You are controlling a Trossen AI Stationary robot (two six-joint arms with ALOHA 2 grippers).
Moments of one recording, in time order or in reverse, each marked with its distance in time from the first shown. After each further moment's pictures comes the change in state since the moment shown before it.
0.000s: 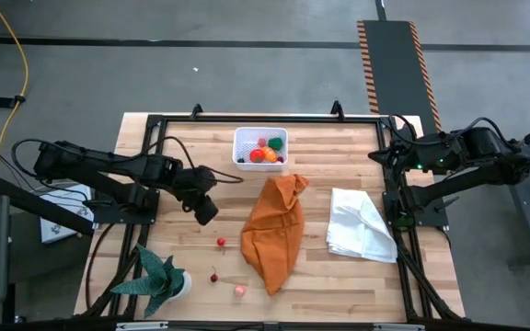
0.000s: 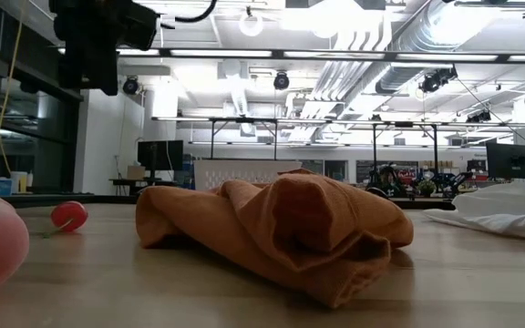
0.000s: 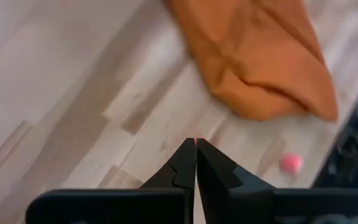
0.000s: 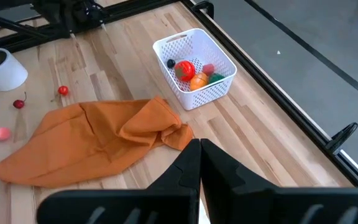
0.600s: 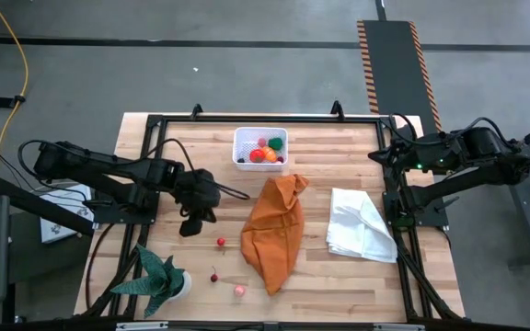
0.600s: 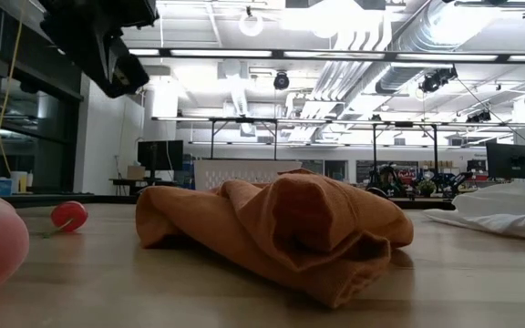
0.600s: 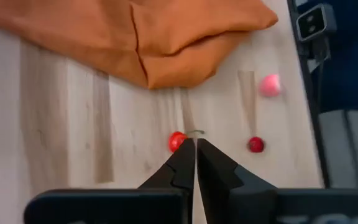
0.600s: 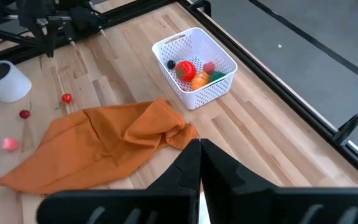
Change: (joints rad) left arm 0.000 0.000 -0.082 0.172 0.229 0.656; right arm 0.000 0.000 0.000 0.000 0.000 0.065
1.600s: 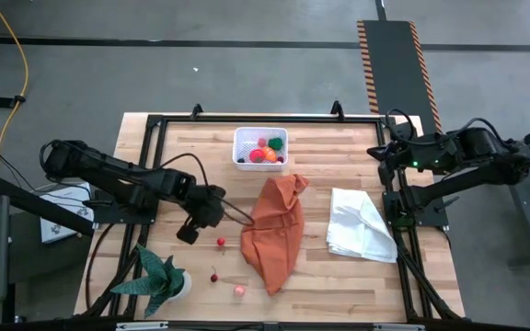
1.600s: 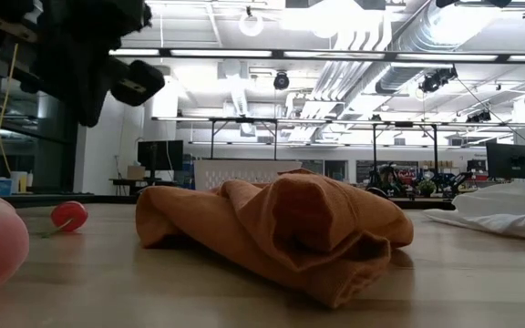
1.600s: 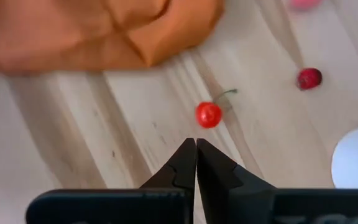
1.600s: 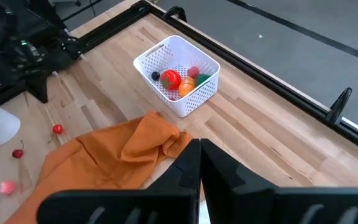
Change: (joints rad) left arm -0.081 0.137 0.000 -0.016 -0.115 0.404; right arm 0.000 0.022 0.001 0.000 0.079 0.185
